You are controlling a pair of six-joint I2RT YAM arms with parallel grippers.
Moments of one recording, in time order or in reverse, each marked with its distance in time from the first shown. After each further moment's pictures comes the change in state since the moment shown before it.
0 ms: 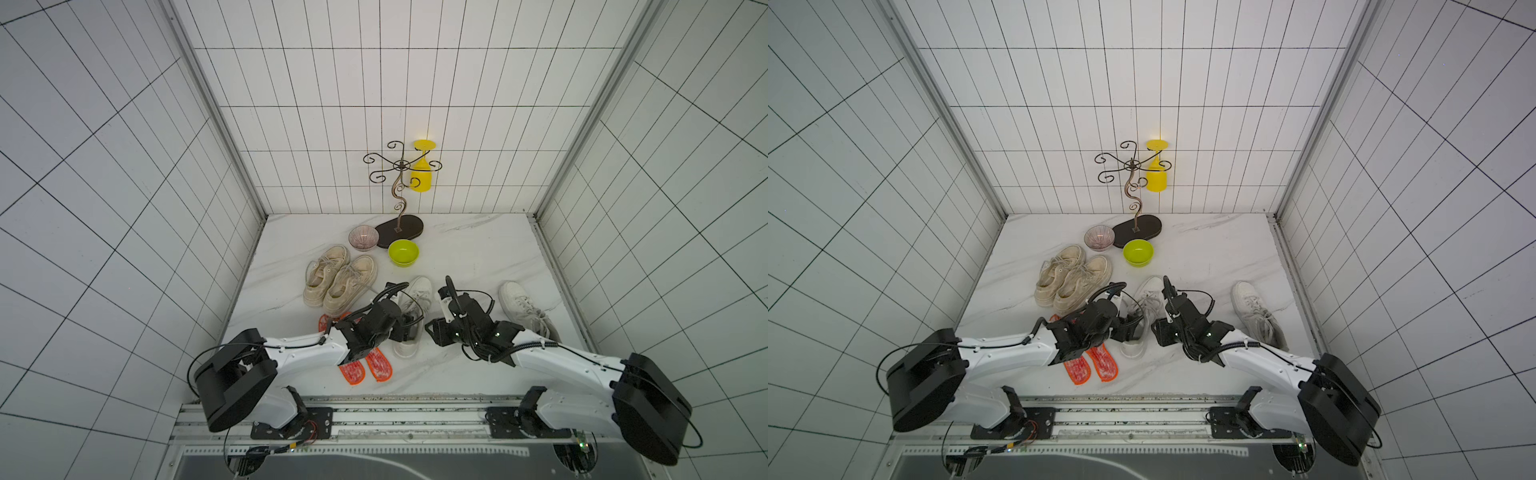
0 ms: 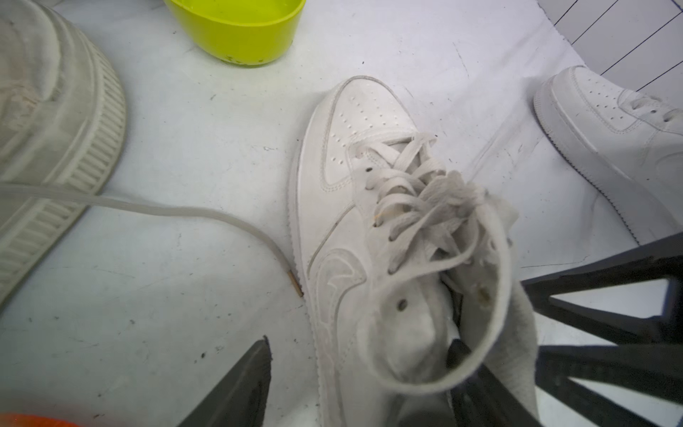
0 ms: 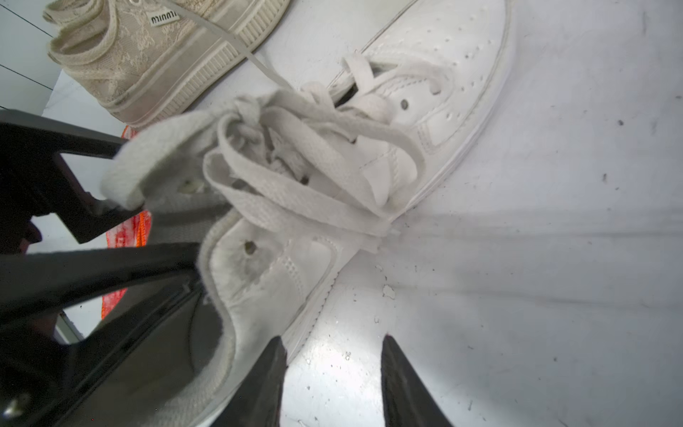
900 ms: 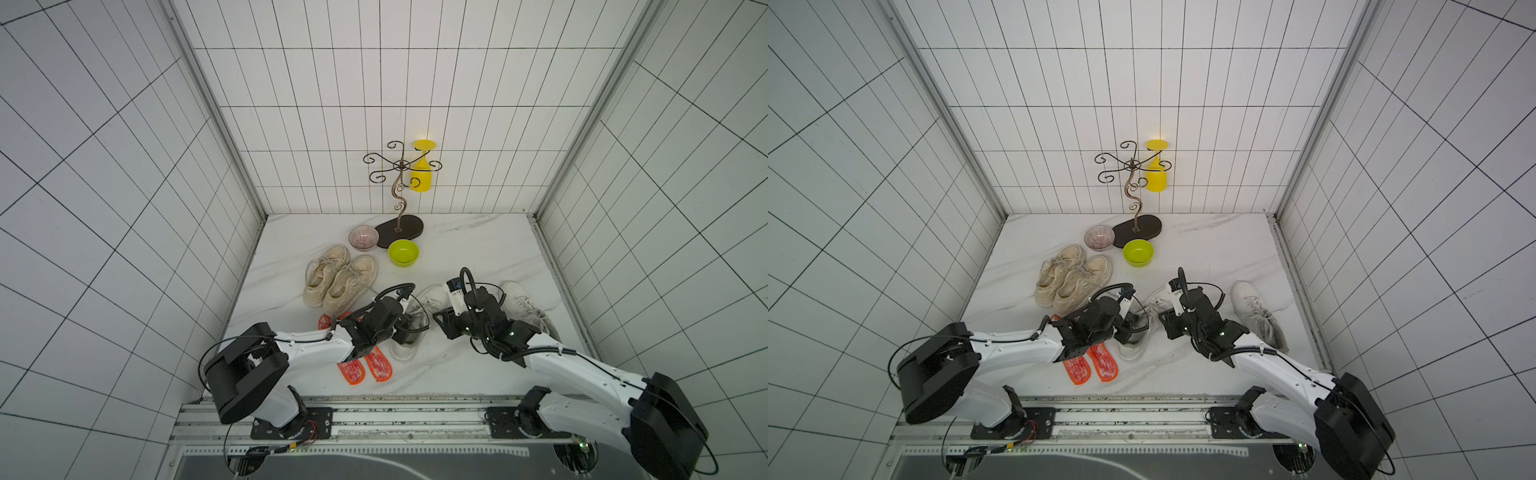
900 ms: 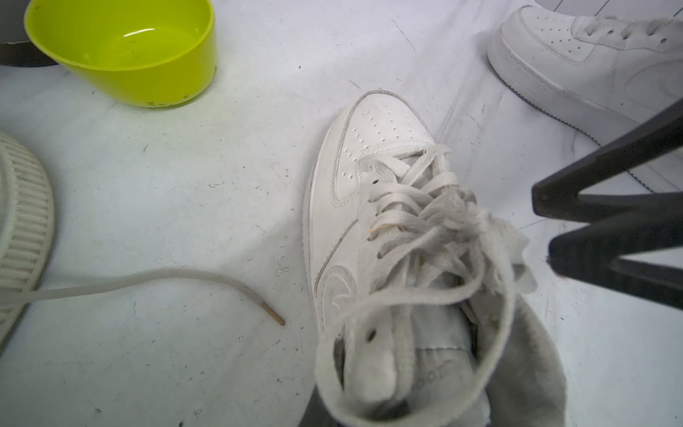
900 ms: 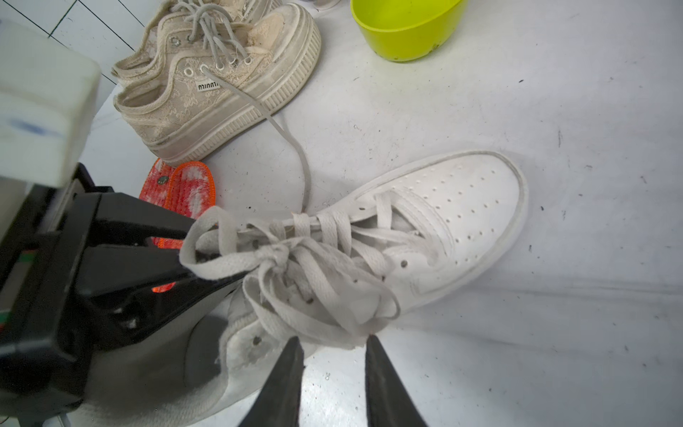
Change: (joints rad) left arm 0.008 0.071 0.021 0.089 0.137 0.259; right arm -0.094 -0.109 -0.013 0.027 -0.078 -0.159
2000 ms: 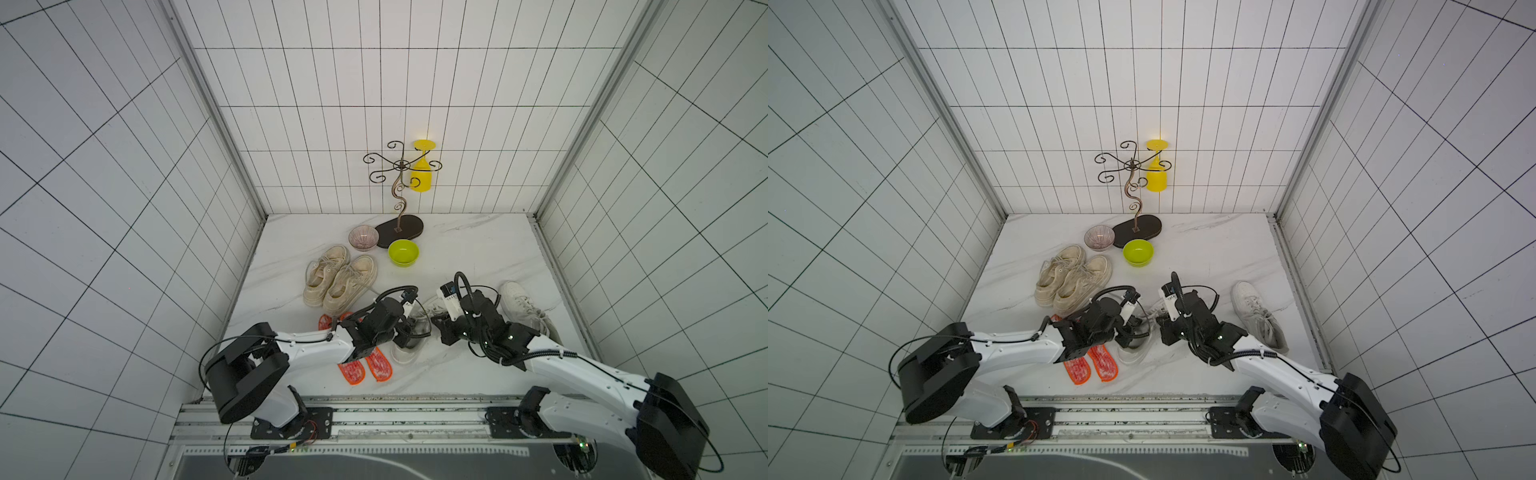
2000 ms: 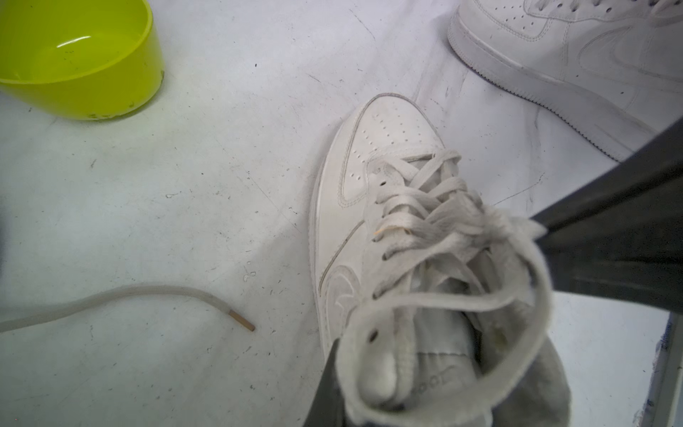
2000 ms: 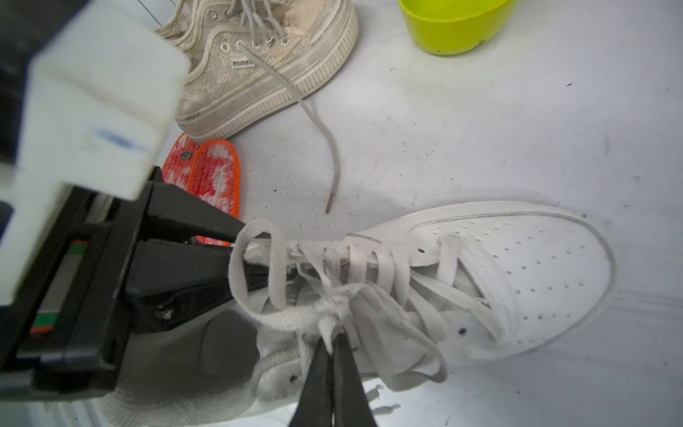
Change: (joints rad) left arm -0.011 0.002 0.000 0.006 0.053 0.046; right arm 0.074 -0.026 0.006 -0.032 0.057 -0.034
